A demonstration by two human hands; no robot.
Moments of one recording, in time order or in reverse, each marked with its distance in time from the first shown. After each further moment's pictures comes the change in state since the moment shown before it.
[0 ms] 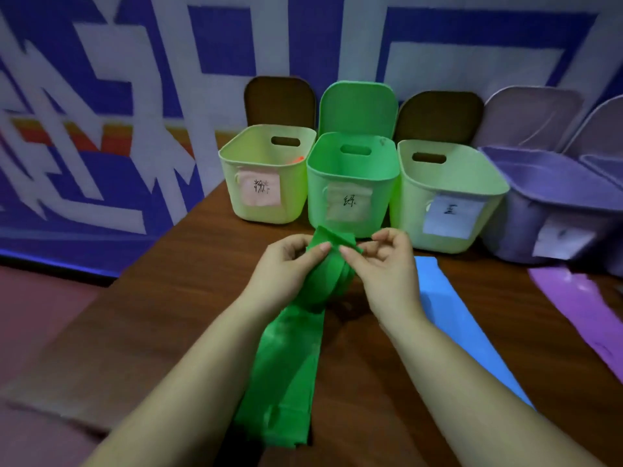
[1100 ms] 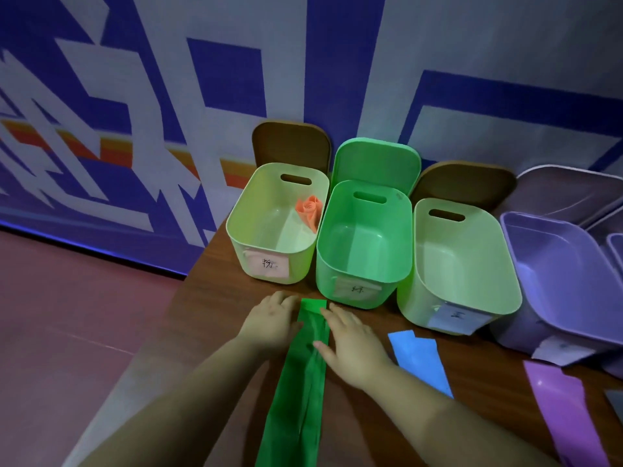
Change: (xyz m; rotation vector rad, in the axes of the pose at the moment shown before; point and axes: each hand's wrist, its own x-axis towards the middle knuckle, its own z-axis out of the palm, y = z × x) left_hand 0.104 -0.011 -0.058 1.175 -0.305 -0.203; right_hand 0.091 -0.007 0.032 -1.317 -0.873 0.088
